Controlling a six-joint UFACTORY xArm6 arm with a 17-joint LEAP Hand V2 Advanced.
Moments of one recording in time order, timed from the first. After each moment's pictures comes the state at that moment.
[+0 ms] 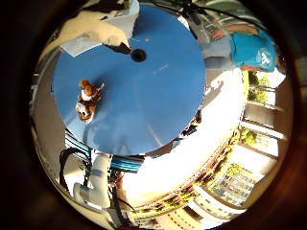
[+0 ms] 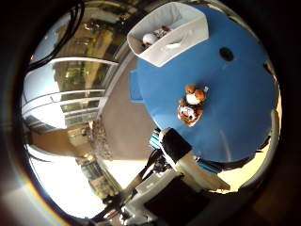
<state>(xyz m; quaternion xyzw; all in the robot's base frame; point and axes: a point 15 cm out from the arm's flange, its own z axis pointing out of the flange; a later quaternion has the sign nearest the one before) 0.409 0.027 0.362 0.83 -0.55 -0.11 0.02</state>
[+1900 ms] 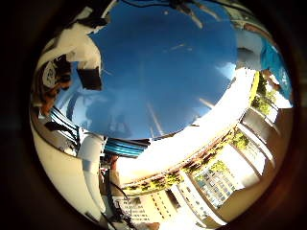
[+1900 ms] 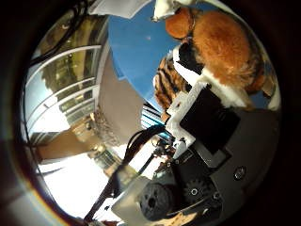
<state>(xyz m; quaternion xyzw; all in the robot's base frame) 0.322 0.035 0.294 0.84 -0.51 -0.16 0.11</state>
